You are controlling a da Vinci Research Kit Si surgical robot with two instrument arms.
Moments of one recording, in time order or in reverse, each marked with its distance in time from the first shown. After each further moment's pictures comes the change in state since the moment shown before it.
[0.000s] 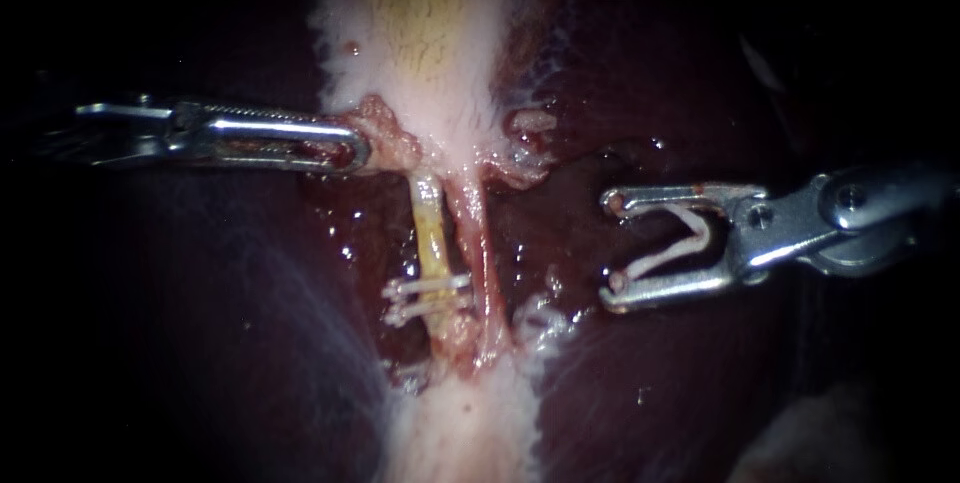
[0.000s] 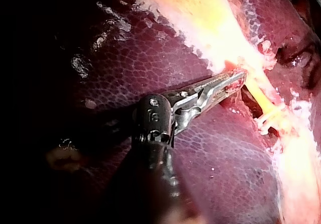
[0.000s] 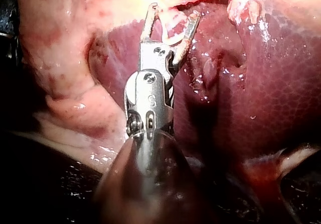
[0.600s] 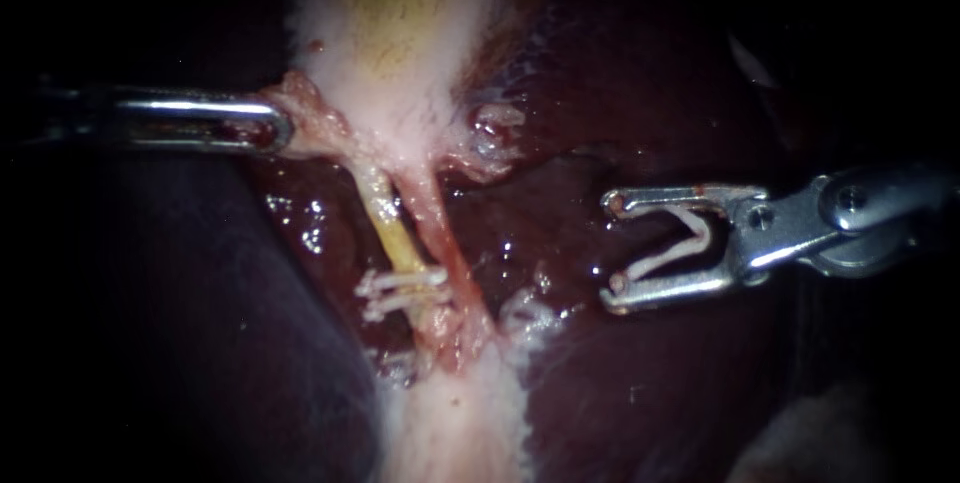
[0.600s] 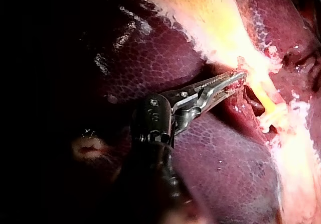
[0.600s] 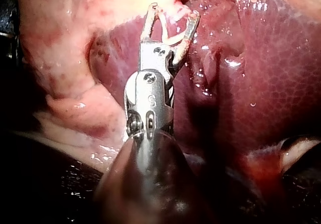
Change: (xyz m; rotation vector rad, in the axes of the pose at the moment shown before) right arm 0.000 0.000 0.000 0.000 0.000 0.000; left arm 0.004 0.004 -0.008 0.028 0.023 -0.029
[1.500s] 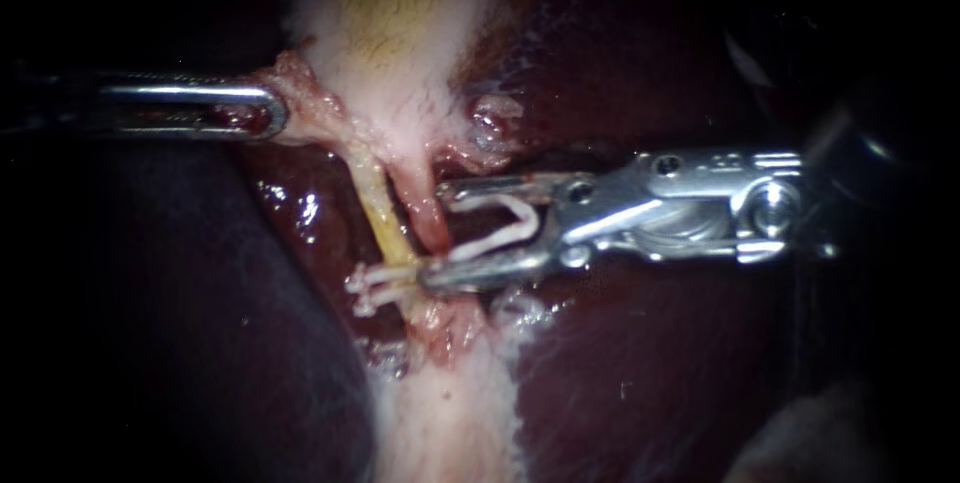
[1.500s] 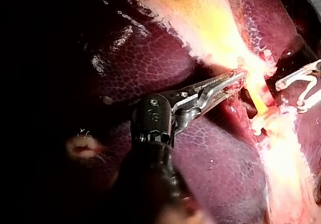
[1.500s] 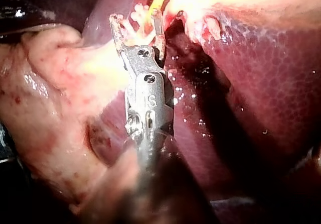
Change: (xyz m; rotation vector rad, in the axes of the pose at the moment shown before) right arm 0.005 0.003 0.014 0.096 0.008 0.268; left arm 0.001 0.002 0.001 0.001 0.008 -0.009
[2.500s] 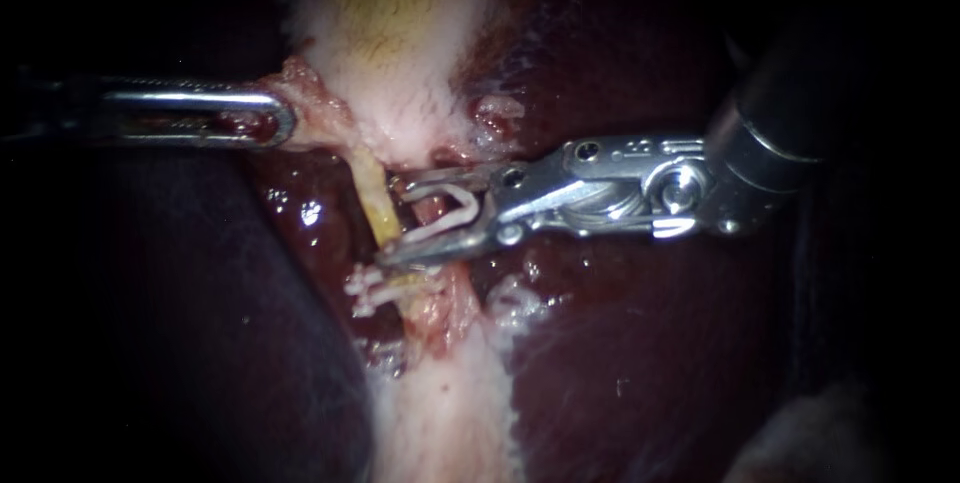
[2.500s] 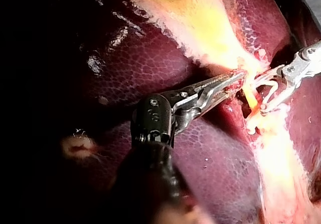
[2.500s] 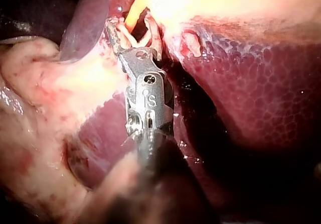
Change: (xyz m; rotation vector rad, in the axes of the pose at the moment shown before) right arm -0.003 0.006 0.004 0.001 -0.013 -0.002; left arm 0.000 0.001 0.000 -0.003 -0.002 0.004
